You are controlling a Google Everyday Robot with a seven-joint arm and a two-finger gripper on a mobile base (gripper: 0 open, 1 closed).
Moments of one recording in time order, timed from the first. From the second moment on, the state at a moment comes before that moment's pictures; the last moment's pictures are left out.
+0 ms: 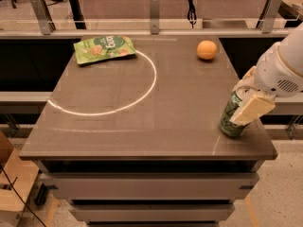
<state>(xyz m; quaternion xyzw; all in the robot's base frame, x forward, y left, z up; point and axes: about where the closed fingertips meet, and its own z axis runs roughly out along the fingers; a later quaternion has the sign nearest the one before) 0.483 -0.212 0.900 -0.60 0.78 0.02 0.20</state>
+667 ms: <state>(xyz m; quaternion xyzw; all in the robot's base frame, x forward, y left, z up) 0.485 -0.144 0.981 -0.63 0.72 0.03 0.30</state>
